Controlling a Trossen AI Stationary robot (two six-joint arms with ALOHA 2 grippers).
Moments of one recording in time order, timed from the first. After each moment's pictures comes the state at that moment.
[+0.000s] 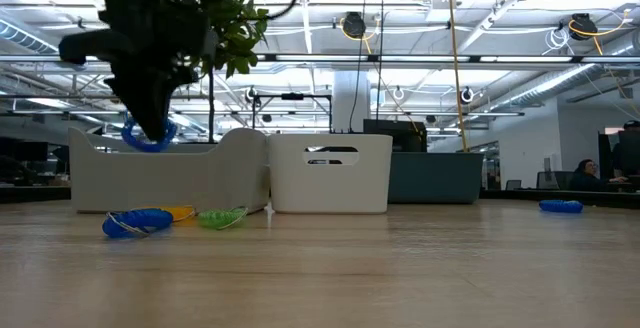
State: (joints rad) left arm -0.06 1.38 0.94 -0.90 -0.12 0.03; right arm 0.31 1.40 1.15 -0.10 0.29 -0.14
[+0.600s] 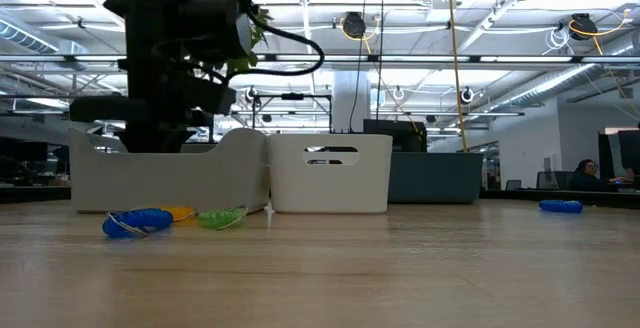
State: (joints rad) left arm -0.06 1.63 0.93 -0.81 -0.11 0.06; right arm 0.31 1.40 1.15 -0.10 0.29 -0.14
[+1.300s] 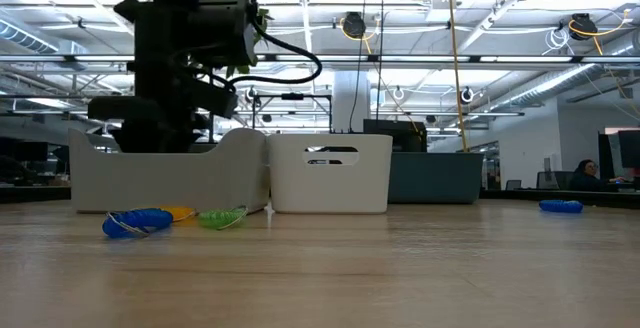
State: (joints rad) left arm 0.00 1.63 0.94 -0.83 -0.08 0.00; right arm 0.31 1.40 1.15 -0.11 0.28 -0.14
